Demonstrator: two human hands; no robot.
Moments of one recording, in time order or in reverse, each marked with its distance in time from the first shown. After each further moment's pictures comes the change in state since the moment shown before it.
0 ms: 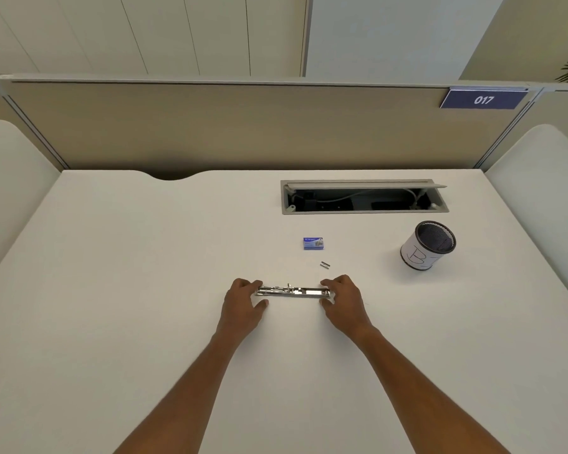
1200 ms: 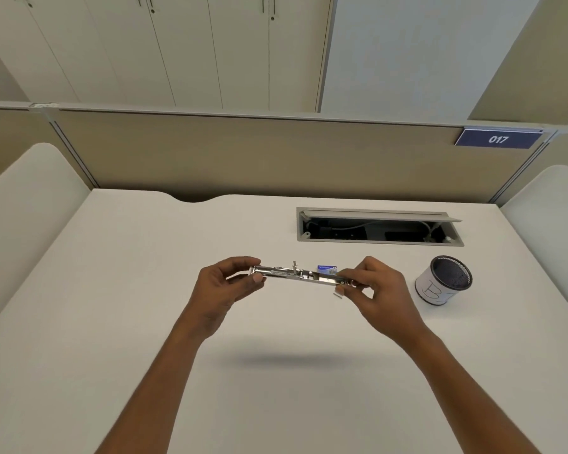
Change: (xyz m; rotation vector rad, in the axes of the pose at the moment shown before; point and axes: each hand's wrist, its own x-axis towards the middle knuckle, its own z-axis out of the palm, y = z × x) left_hand -0.002 0.060 -0.128 -1.100 -0.106 0.093; right_hand -0.015 -0.094 -0.123 0.153 0.174 -0.468
